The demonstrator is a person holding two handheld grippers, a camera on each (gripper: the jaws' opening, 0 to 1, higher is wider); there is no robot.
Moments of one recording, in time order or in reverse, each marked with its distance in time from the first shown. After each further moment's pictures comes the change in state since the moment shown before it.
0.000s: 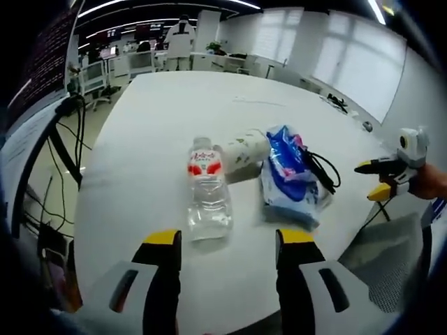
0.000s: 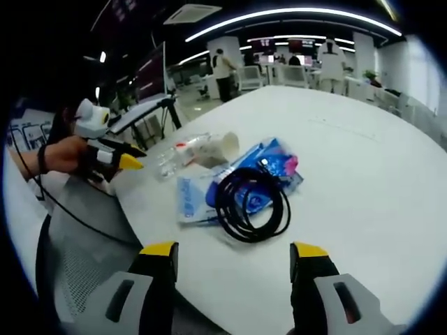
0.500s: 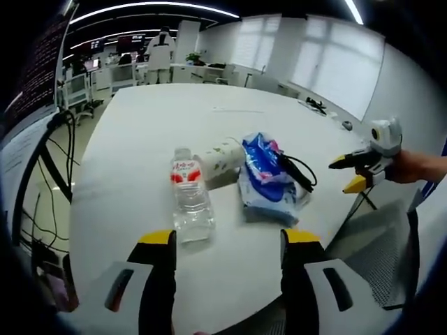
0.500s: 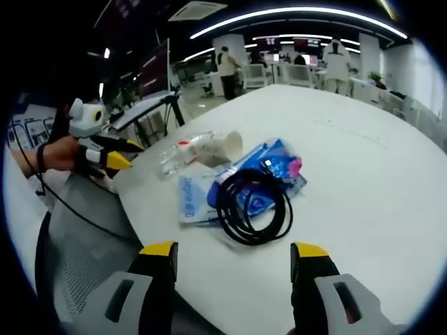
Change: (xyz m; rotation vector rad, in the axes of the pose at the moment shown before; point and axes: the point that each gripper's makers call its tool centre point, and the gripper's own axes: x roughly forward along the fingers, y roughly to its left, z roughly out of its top) left arm -0.018 -0.017 -0.001 0.064 -0.061 -0.106; right arm 0.002 0.000 0.002 -0.028 0.016 0.017
